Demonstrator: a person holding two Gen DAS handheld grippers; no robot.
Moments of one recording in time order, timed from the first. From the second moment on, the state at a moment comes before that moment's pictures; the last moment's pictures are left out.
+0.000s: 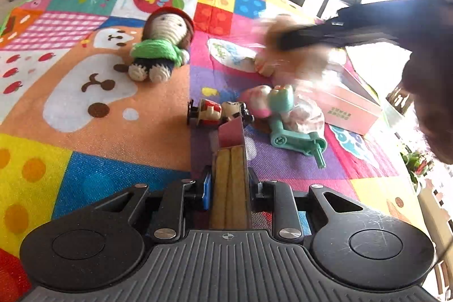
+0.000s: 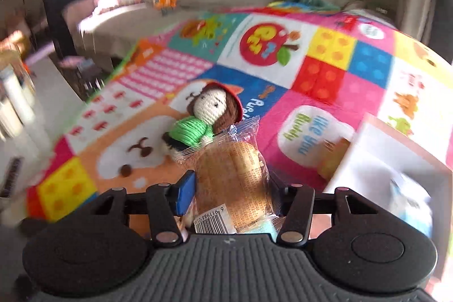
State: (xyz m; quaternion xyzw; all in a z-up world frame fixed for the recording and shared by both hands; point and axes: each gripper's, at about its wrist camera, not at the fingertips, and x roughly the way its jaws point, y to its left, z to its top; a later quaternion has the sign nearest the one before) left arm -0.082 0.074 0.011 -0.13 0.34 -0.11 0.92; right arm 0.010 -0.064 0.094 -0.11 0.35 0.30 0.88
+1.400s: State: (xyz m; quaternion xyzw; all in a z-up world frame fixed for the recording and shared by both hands) left arm 0.117 -0.089 0.063 -0.13 0.37 -0.13 0.91; right arm -0.088 -0.322 0.046 0.11 0.26 0.10 0.95
